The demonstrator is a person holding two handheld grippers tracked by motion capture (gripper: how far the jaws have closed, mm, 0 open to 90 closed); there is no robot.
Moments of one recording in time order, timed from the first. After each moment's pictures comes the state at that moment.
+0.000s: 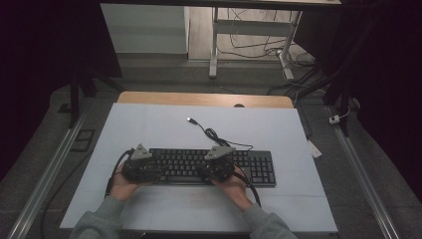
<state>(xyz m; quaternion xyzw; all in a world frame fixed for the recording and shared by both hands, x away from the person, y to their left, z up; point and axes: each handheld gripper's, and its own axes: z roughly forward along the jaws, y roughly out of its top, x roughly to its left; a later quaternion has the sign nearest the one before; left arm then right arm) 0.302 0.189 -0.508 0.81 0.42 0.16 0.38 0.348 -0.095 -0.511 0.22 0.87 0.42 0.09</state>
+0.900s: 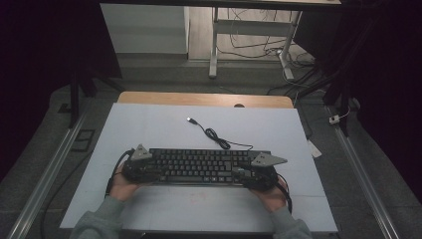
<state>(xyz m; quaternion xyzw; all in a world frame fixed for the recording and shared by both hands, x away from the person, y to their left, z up) 0.301 0.187 -0.507 0.81 0.42 0.16 0.39 0.321 -0.215 -0.498 0.29 0.83 0.45 0.14</state>
